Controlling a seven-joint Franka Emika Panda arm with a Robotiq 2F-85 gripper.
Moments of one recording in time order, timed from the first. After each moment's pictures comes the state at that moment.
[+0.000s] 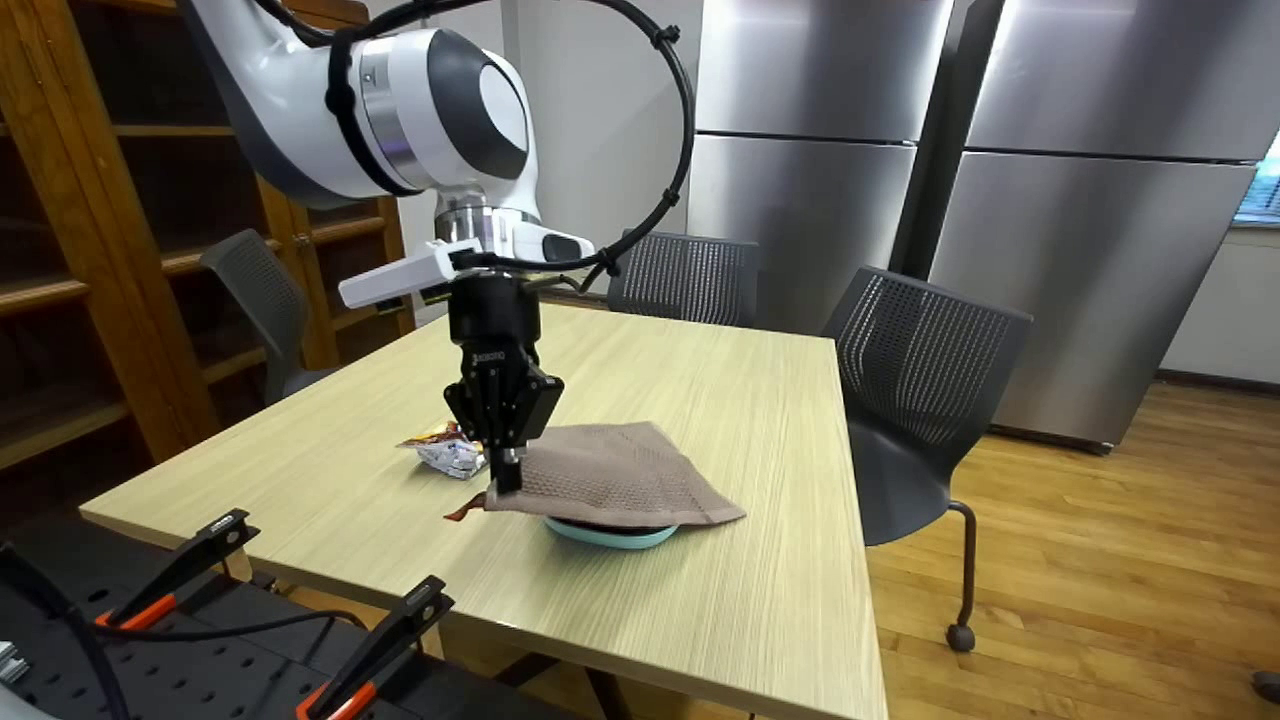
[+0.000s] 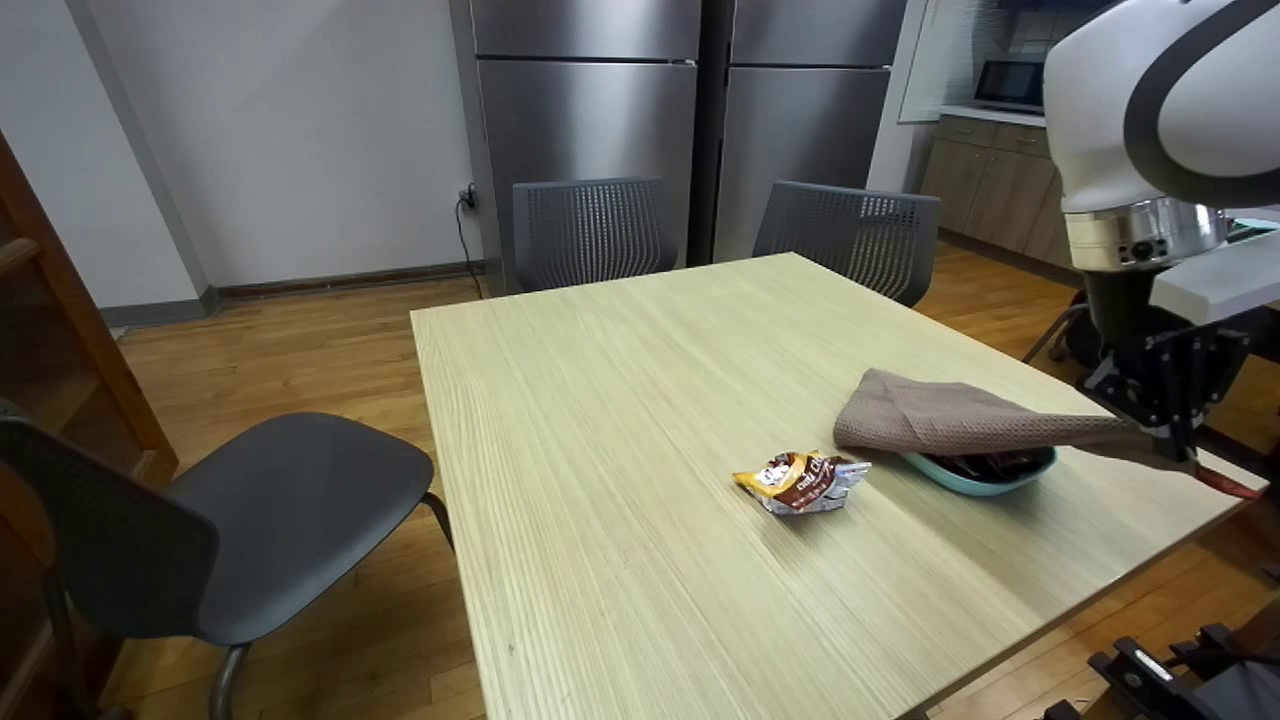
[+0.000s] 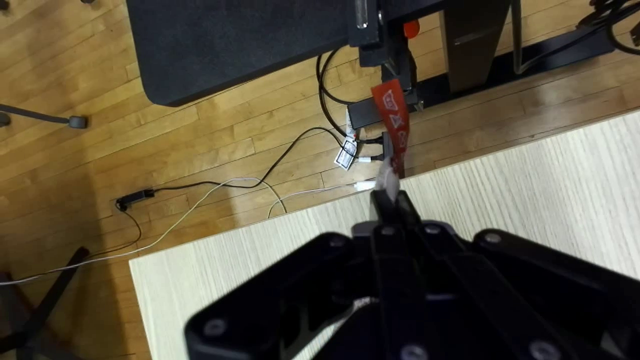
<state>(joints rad) 0.01 0.13 -0.20 -2.62 -0.45 2.36 0.41</state>
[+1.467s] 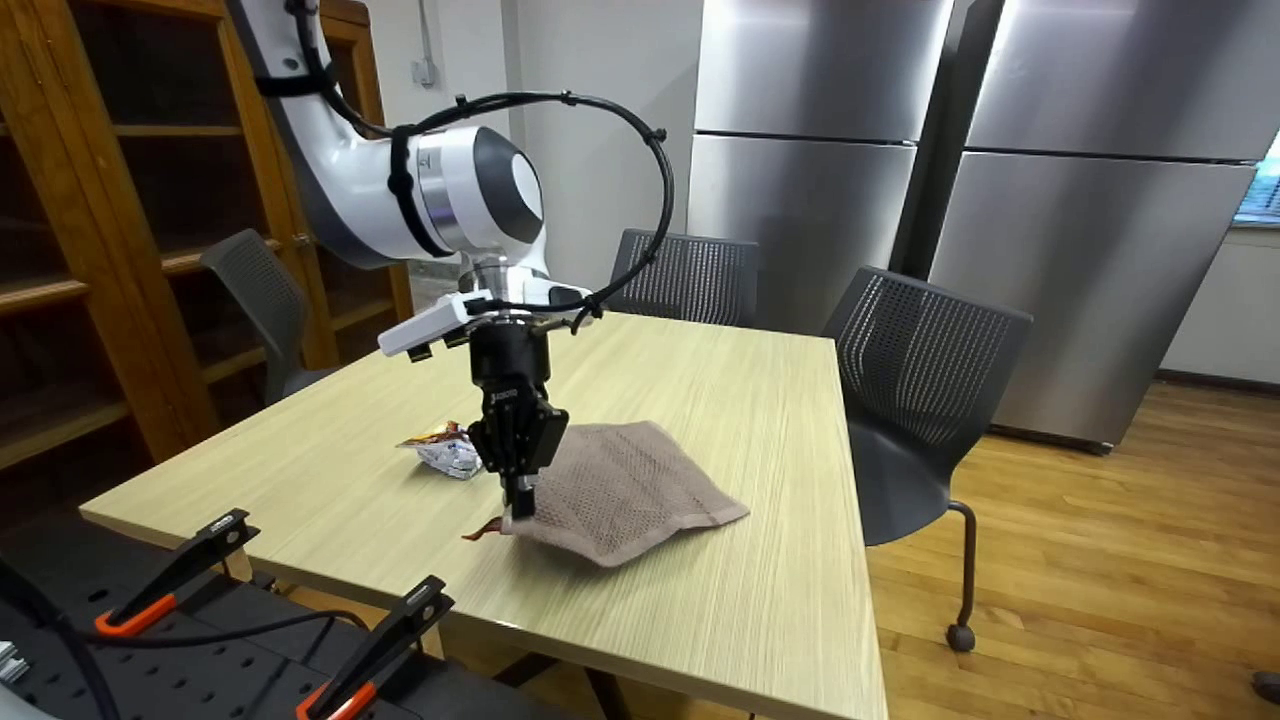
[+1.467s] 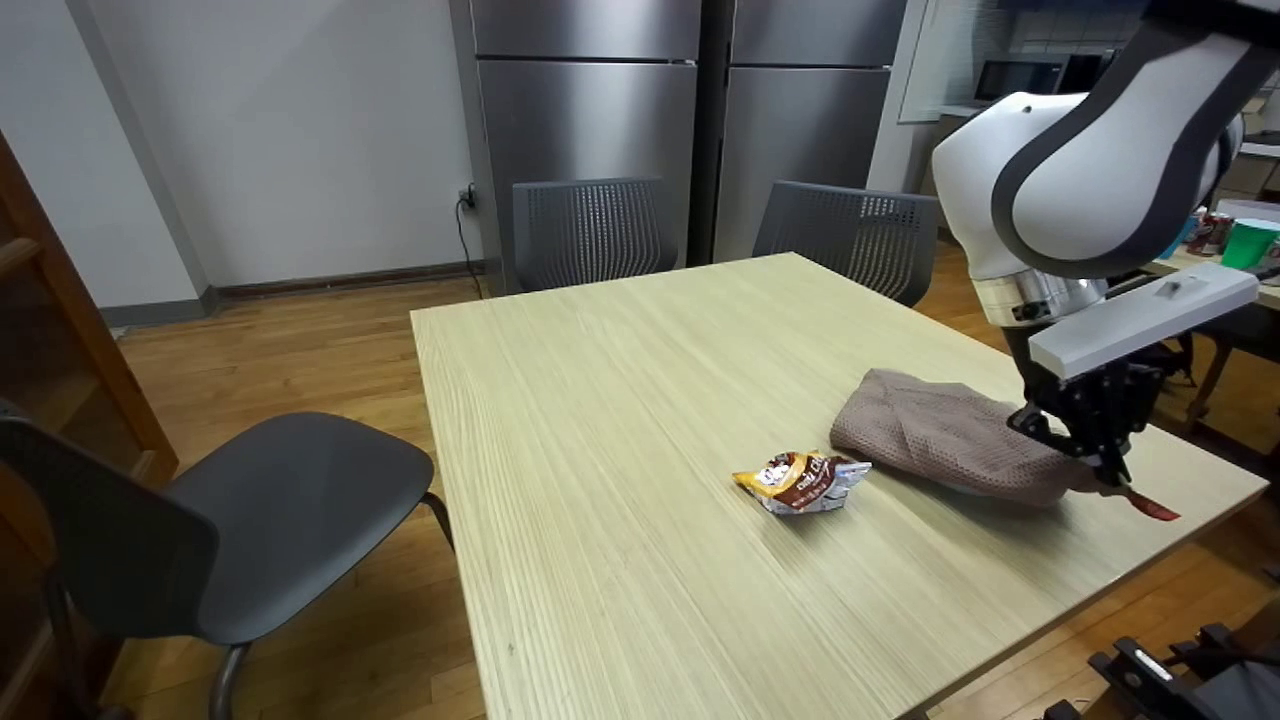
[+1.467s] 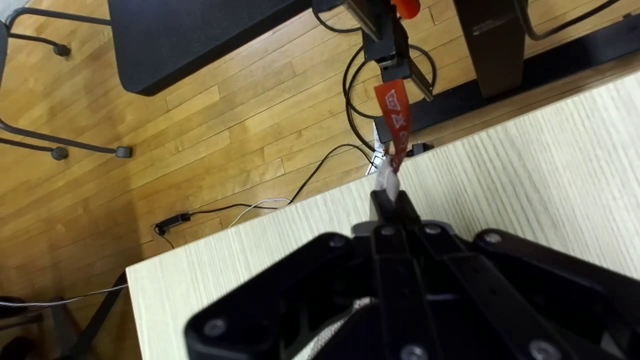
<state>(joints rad) 0.05 0.41 -0.17 -2.42 -0.44 2.29 0.55</state>
